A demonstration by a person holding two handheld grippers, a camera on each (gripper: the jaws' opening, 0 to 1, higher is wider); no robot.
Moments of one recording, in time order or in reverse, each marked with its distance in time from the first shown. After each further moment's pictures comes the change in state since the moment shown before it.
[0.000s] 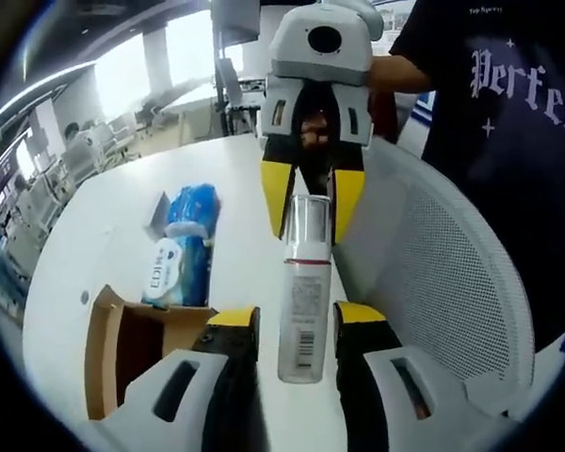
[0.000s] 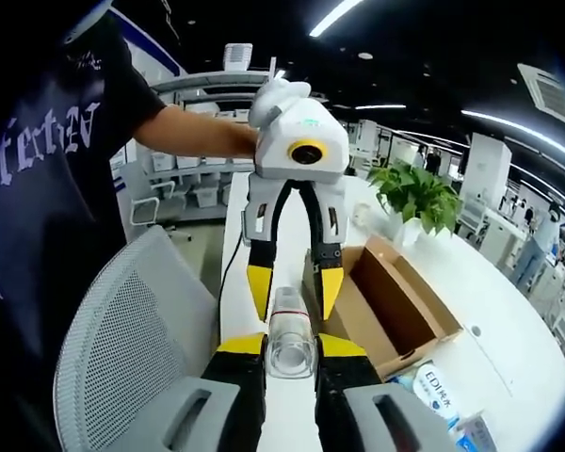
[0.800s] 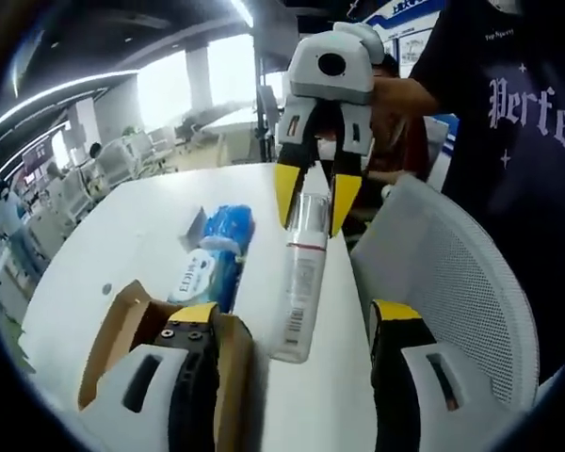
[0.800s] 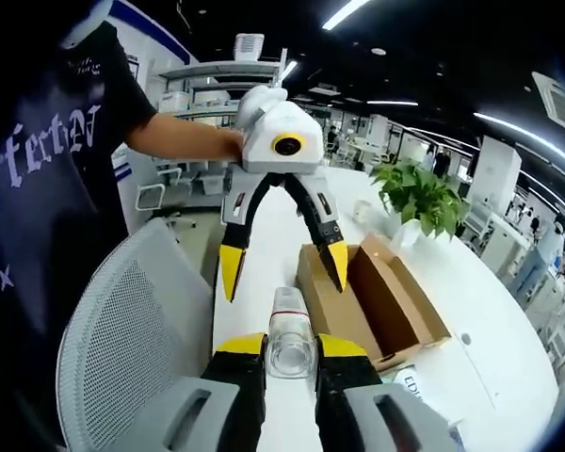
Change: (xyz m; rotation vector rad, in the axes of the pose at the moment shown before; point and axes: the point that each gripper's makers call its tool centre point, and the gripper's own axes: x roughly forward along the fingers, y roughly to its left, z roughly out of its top) left arm -0.023 0.020 0.012 -0.110 -0.170 0.164; right arm -0.017 -0.025 0.009 -0.055 0.051 0.024
